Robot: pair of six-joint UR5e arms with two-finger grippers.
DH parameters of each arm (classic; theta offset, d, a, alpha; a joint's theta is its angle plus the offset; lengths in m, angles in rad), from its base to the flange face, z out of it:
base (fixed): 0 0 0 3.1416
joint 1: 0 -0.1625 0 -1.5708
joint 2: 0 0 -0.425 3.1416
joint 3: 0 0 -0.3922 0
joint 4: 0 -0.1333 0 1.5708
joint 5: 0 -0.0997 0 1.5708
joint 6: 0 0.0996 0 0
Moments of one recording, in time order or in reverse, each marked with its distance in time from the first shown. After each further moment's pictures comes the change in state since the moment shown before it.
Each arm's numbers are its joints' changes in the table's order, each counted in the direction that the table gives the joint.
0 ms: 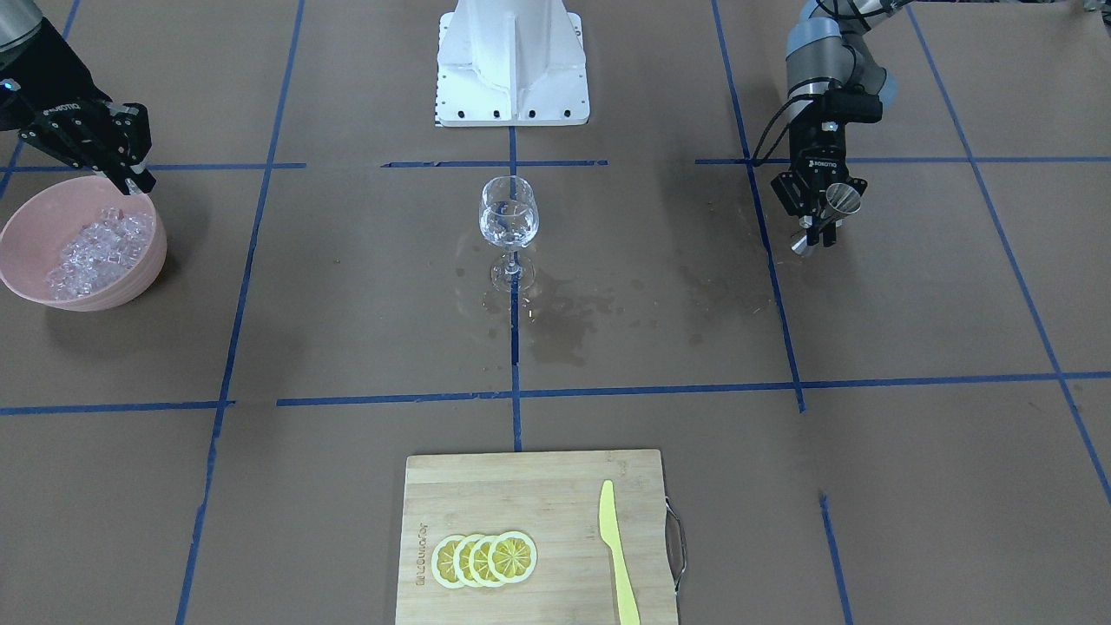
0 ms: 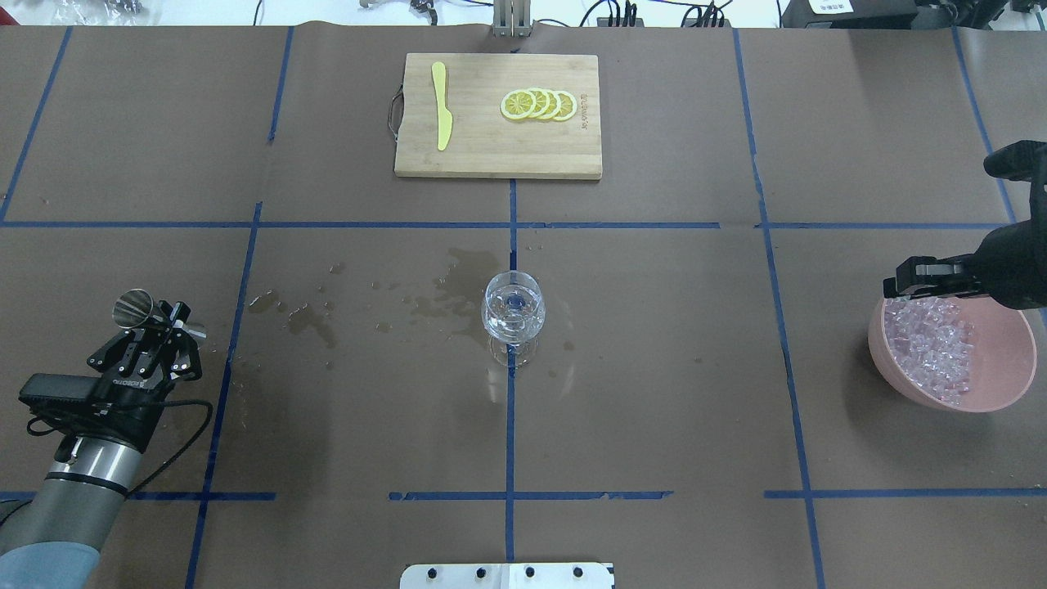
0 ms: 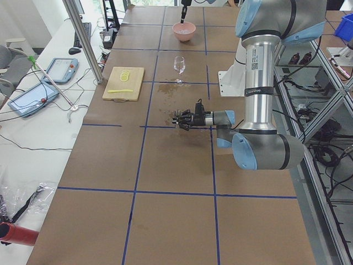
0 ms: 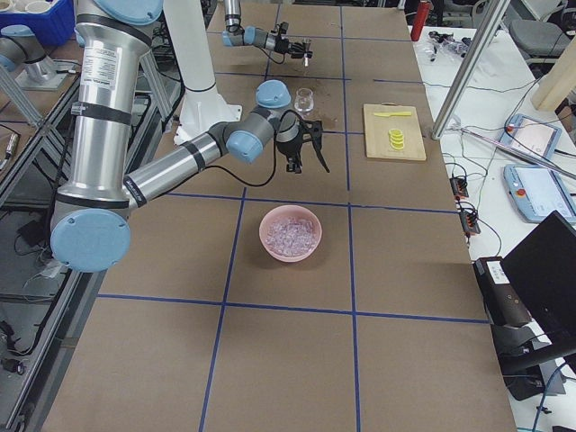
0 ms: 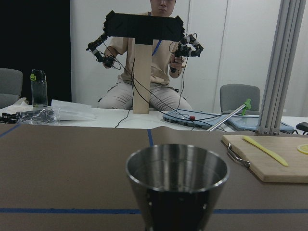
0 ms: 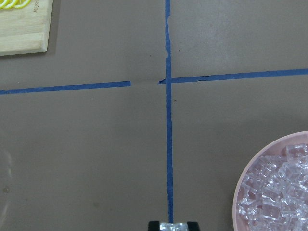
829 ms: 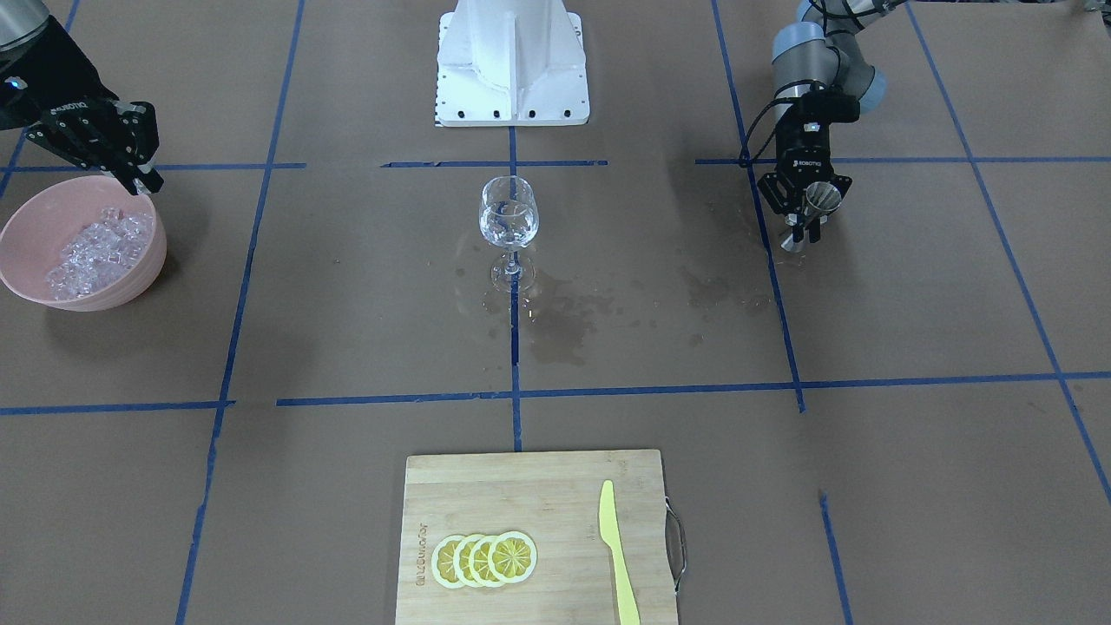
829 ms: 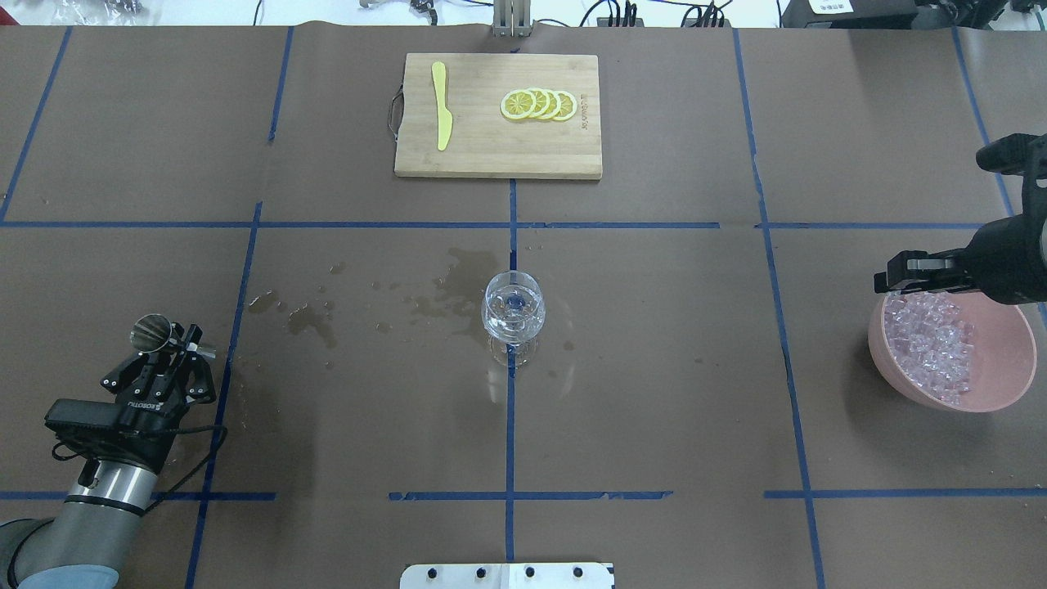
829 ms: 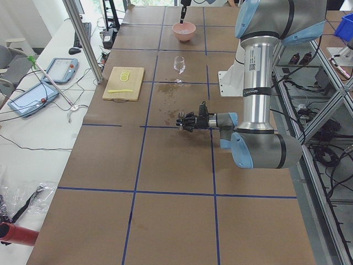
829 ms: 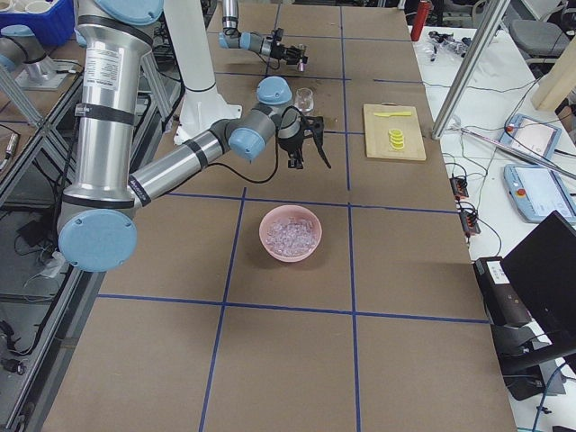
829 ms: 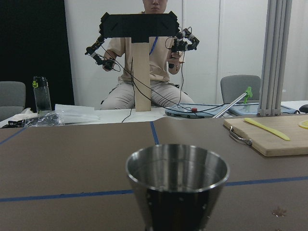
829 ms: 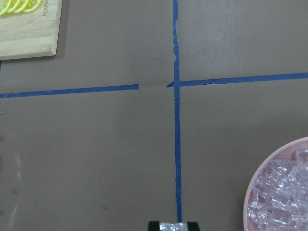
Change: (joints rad) left arm -0.056 -0.016 -0.024 -0.058 -0.047 -0.015; right arm 0.005 0.019 -0.002 0.002 0.003 0.008
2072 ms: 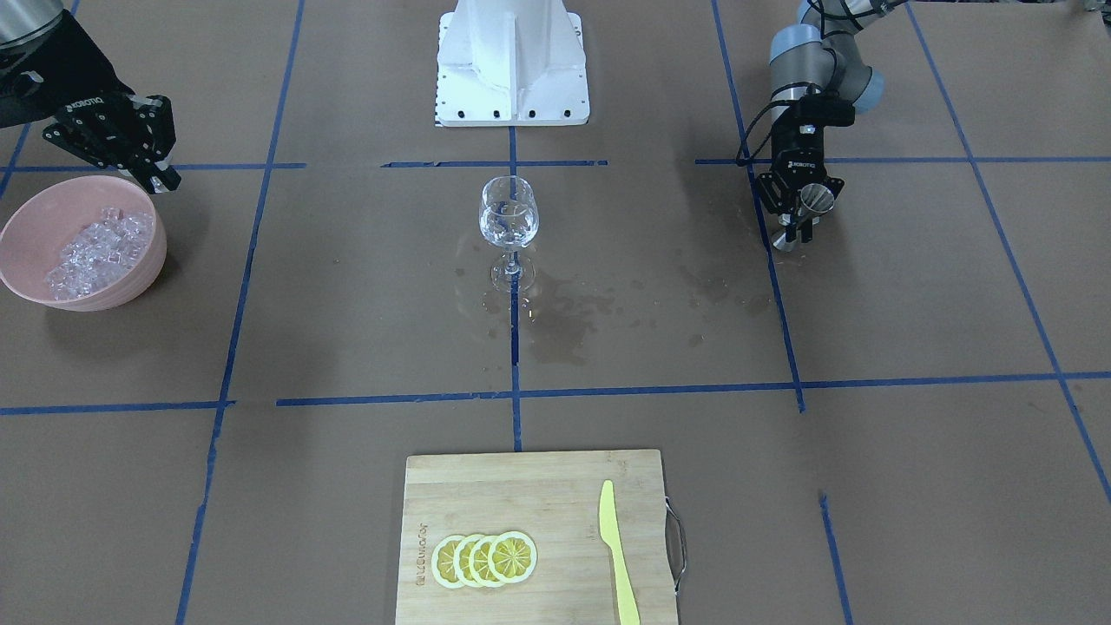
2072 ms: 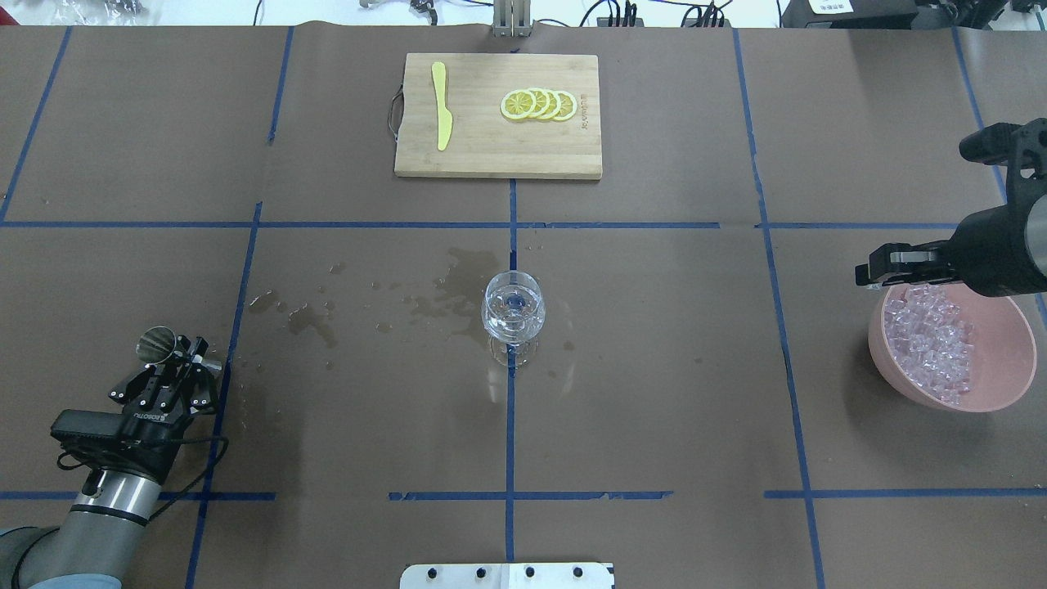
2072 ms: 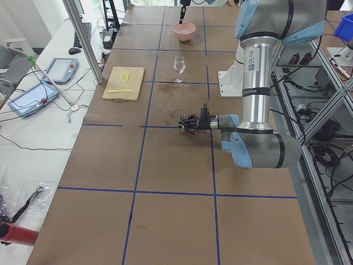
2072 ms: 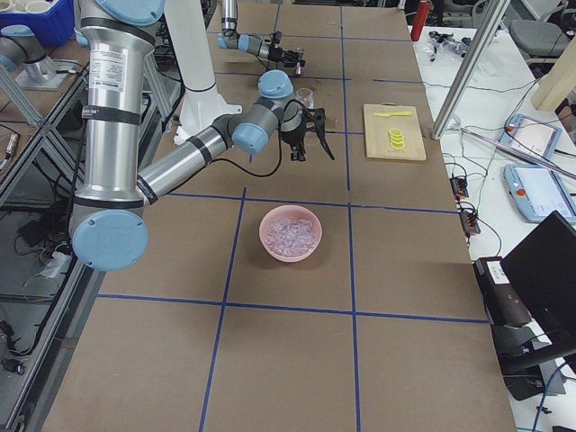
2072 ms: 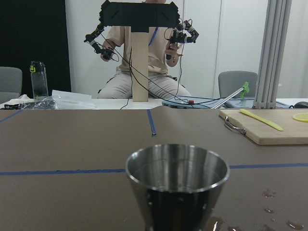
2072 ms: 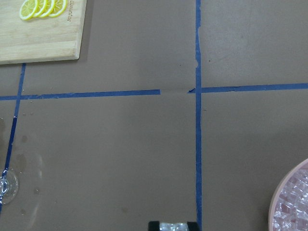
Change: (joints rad) left arm -0.023 -0.005 -0.030 -0.002 0.004 -0.058; right arm 0.010 0.040 -0.006 0.001 -0.001 0.000
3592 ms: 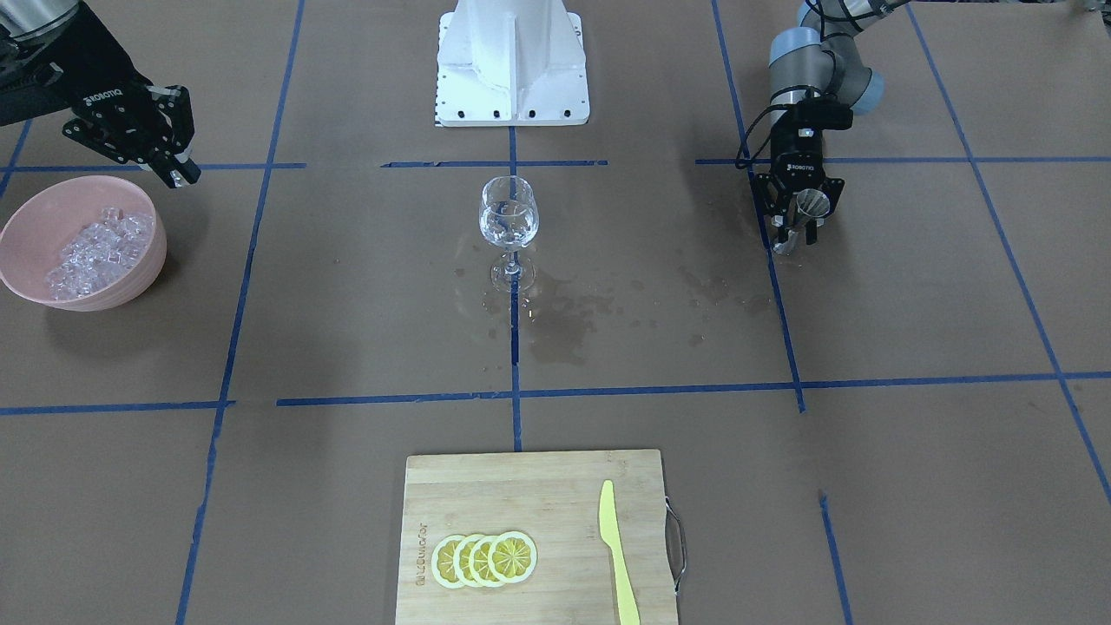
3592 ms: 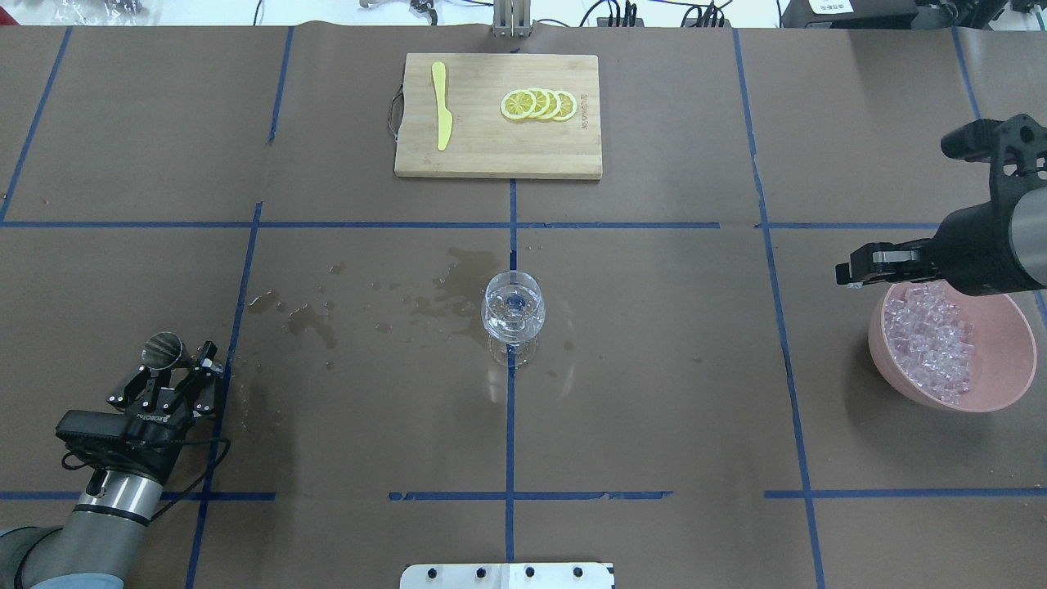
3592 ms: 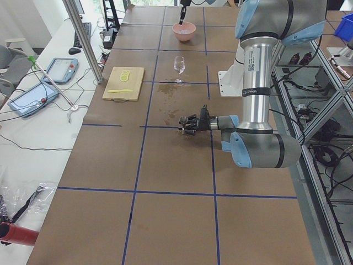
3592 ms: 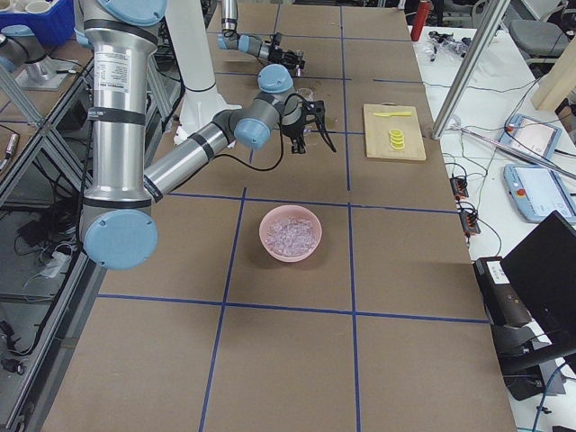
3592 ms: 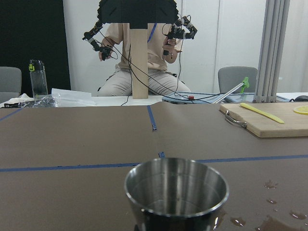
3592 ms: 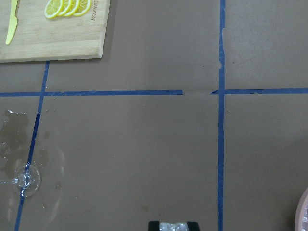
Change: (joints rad) left arm 0.000 -0.004 -0.013 -0.006 0.012 0.003; right arm 0.020 0.037 -0.009 0.000 -0.005 0.001
